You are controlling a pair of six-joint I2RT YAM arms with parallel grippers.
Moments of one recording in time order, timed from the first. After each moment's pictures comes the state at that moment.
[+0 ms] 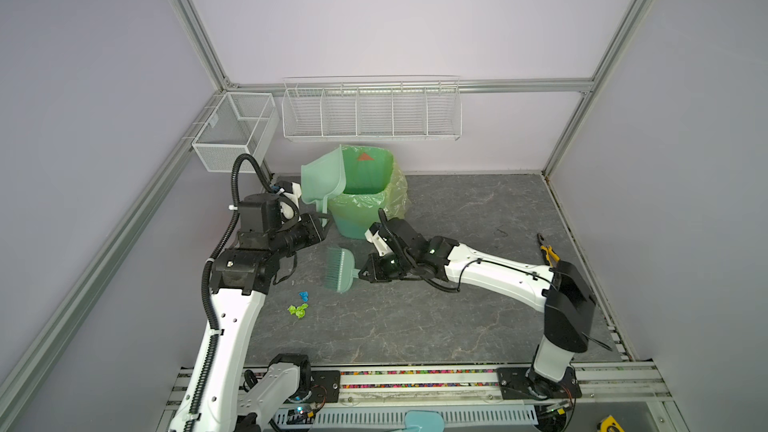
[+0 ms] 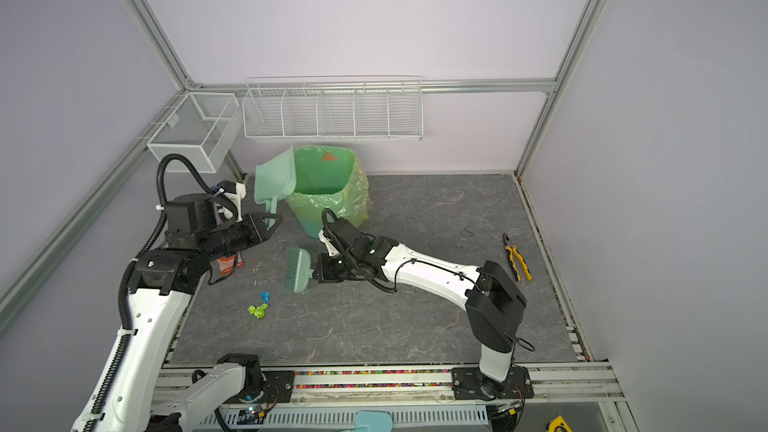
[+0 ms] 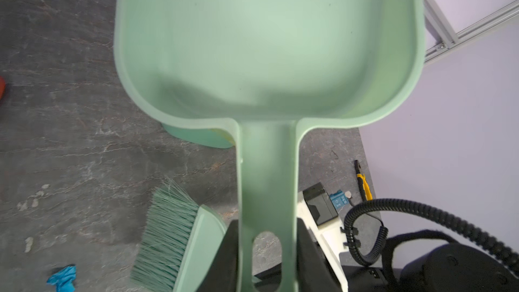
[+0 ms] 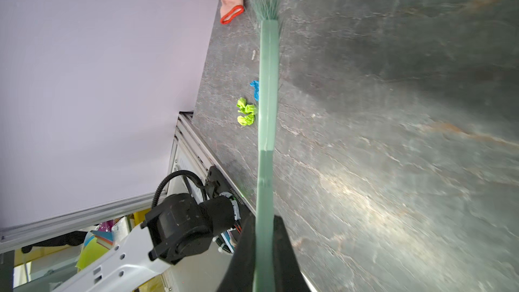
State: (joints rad) left arm -0.13 0.99 1.24 -0.83 0.37 -0.46; right arm 1.03 1.84 1.49 -0.40 -0.37 0.85
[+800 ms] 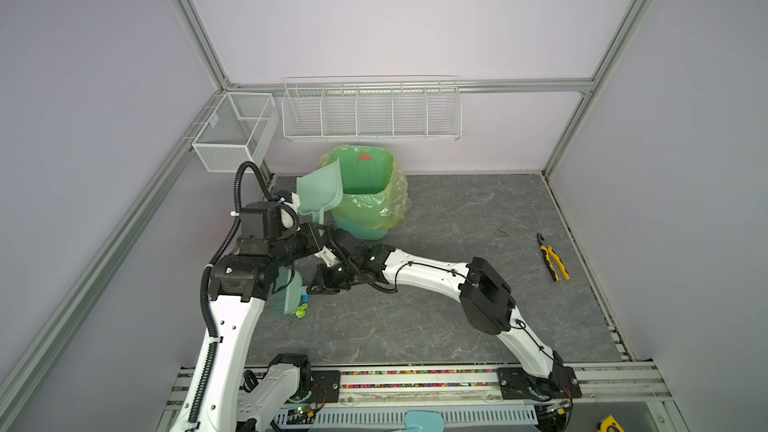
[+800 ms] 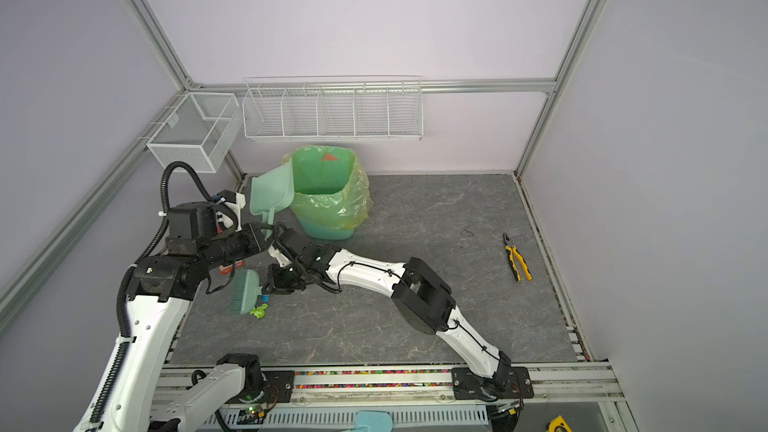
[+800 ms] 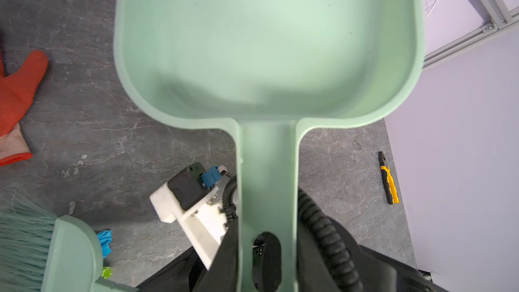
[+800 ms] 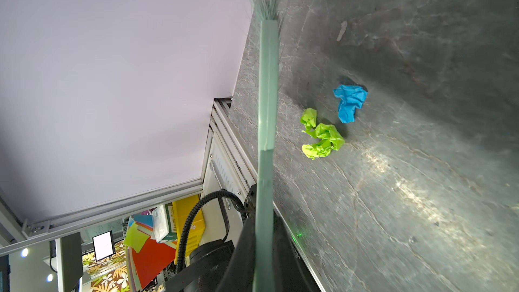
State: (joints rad) left arm -0.13 0.96 1.22 -0.91 0.32 -0.44; right arm 1.13 2.32 1.96 -0.36 -0.54 0.96
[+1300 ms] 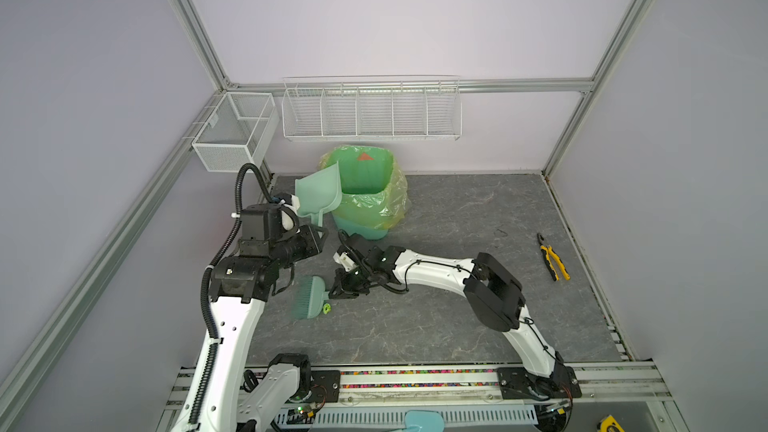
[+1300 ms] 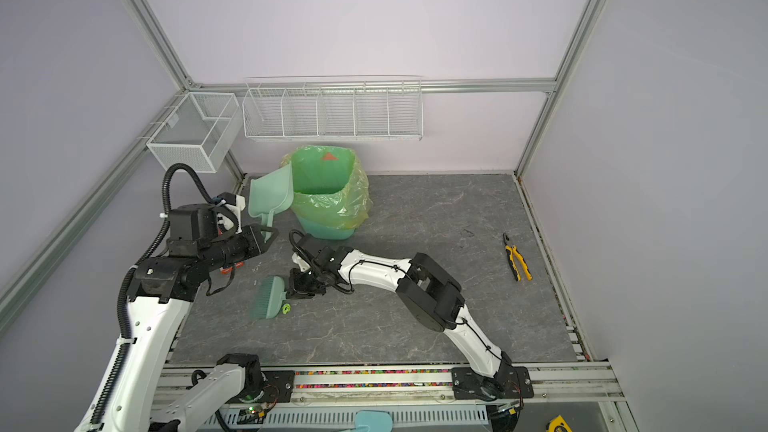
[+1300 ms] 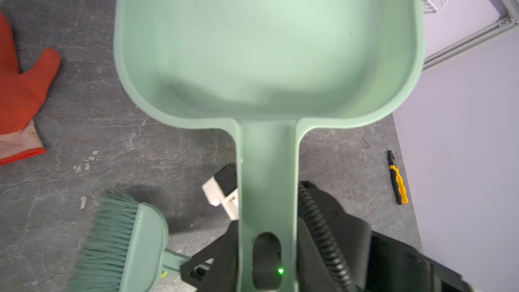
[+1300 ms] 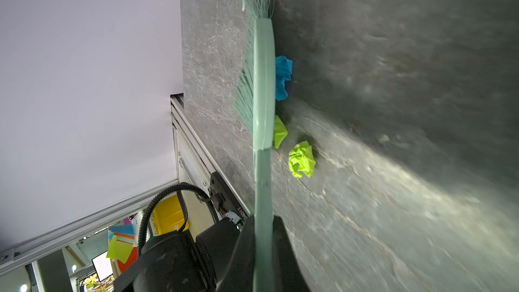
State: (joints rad) left arm -0.13 0.95 1.19 -0.91 0.30 -0.42; right arm 1.08 2.19 1.69 -0.37 -0.52 0.96
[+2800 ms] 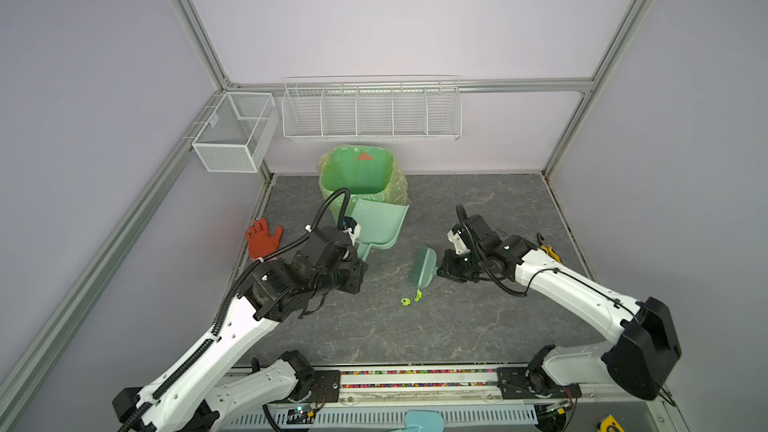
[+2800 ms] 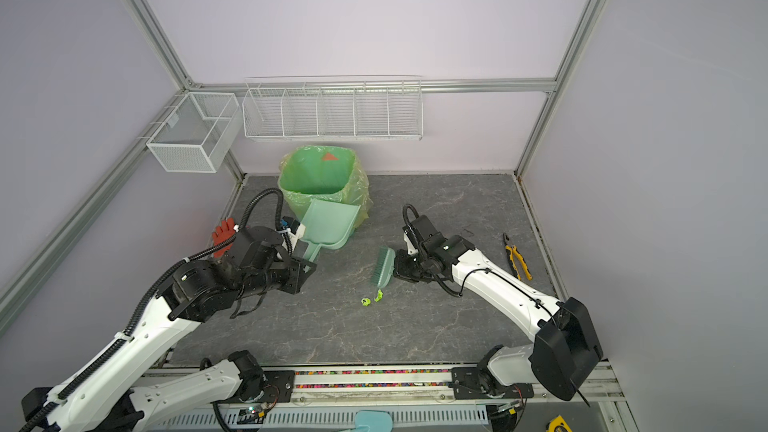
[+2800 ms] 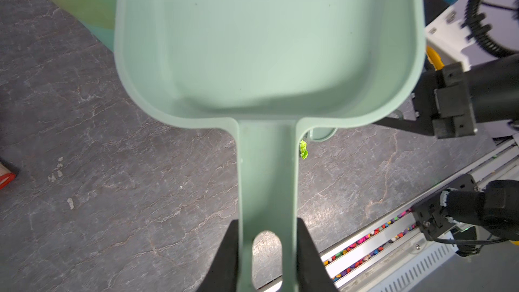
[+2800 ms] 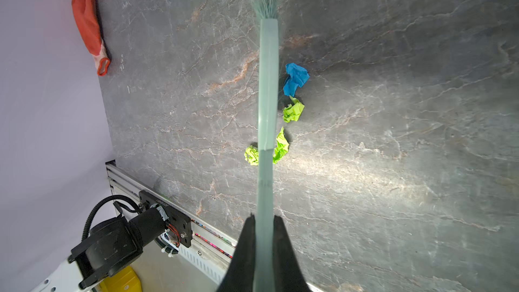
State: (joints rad) left arm -0.81 0.96 1.19 -1.07 -0.09 -0.42; right arm 0.67 1.37 1.06 -0.74 -0.28 0.79
